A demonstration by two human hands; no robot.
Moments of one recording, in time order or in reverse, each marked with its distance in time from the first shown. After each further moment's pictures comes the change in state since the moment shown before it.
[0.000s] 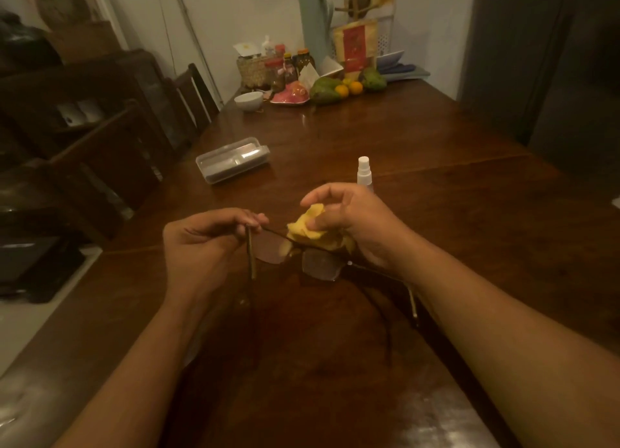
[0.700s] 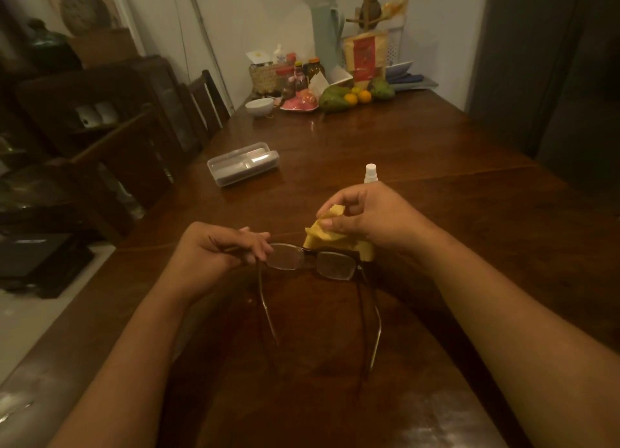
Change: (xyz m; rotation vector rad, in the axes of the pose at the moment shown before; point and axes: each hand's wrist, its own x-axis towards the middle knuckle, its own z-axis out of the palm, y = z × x) left_hand 0.010 0.006 -0.035 0.291 -0.427 -0.235; right_hand -0.010 -0.020 -0.016 -0.355 -0.017 -0.034
